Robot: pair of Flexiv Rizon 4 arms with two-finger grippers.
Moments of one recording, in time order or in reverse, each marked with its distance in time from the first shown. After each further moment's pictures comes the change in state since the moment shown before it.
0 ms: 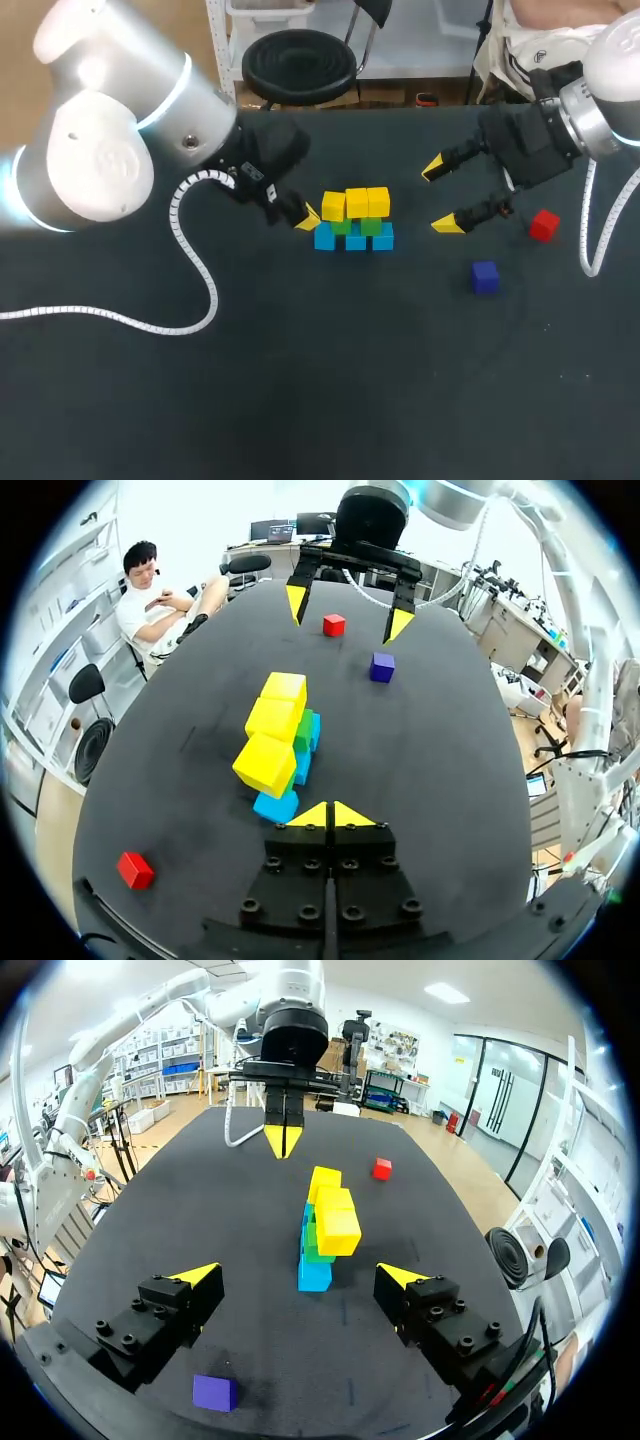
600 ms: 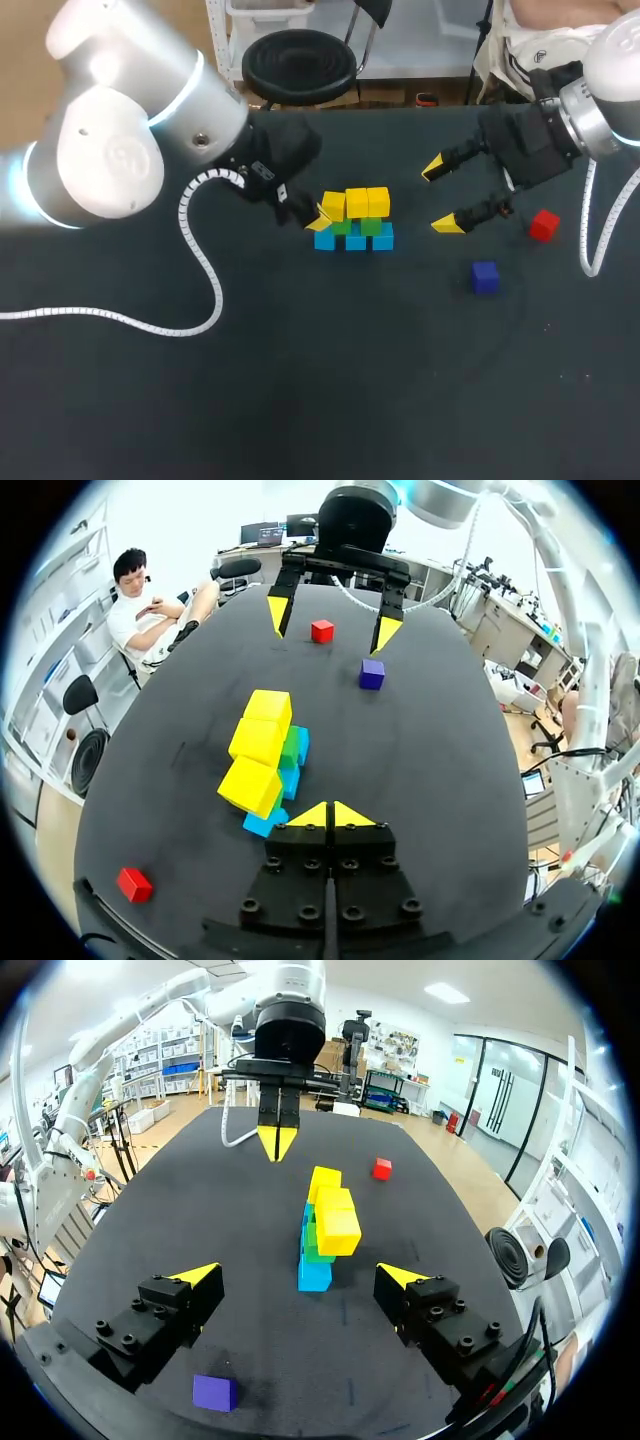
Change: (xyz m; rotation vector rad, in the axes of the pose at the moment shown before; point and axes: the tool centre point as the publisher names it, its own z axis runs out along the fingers) left arm -0.012 -0.008 0.004 0.021 -0.004 0.023; right arm 0.000 0.000 0.000 0.000 0.000 0.000
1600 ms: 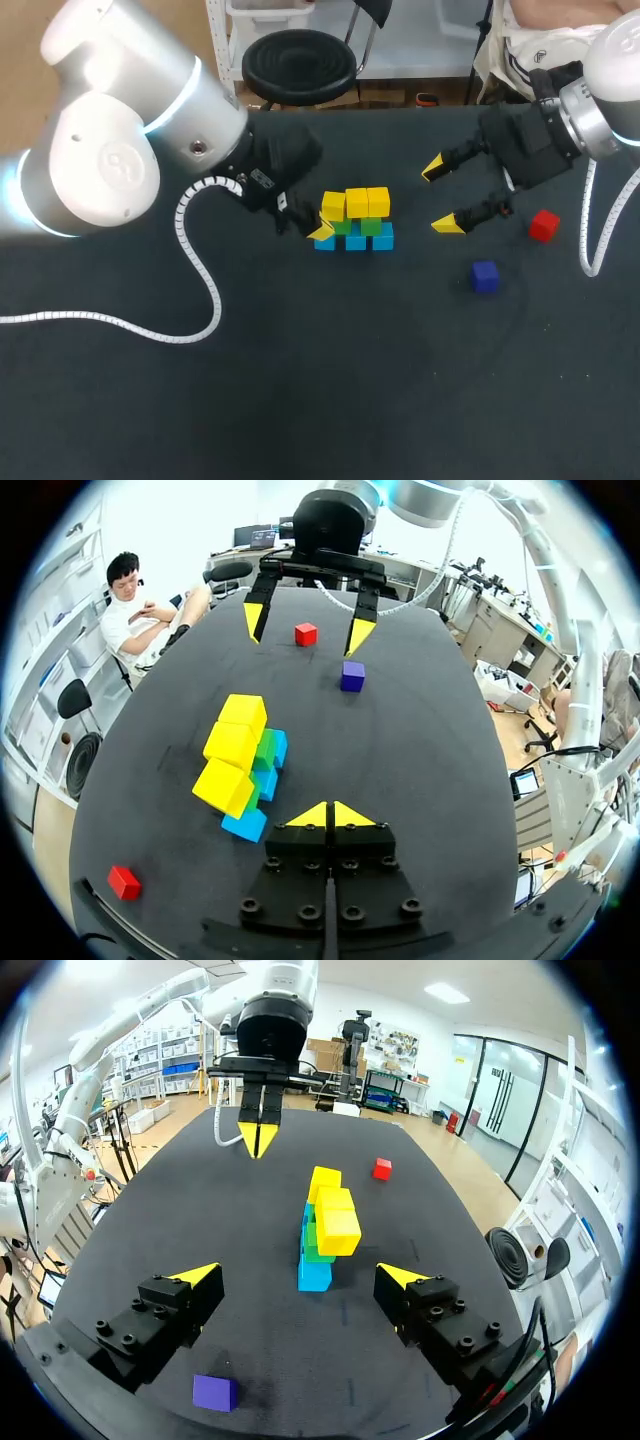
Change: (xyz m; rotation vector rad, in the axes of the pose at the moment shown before) left arm -0.002 -0.021 -0.002 0.028 -0.011 0.014; right arm 0.000 0.000 0.000 0.000 0.000 0.000
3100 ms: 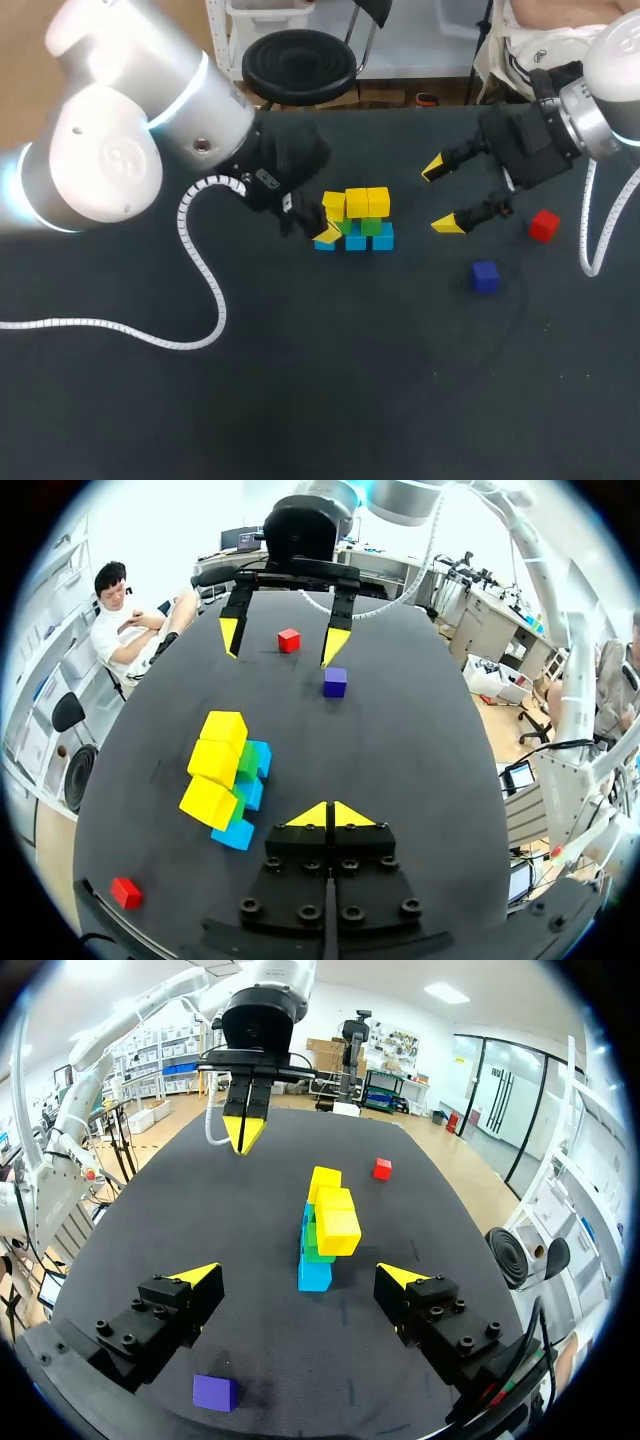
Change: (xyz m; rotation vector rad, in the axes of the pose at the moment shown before) left arm -0.009 -0.014 -0.003 0.024 0.007 0.041; right arm 0.000 0.000 0.000 0.000 0.000 0.000
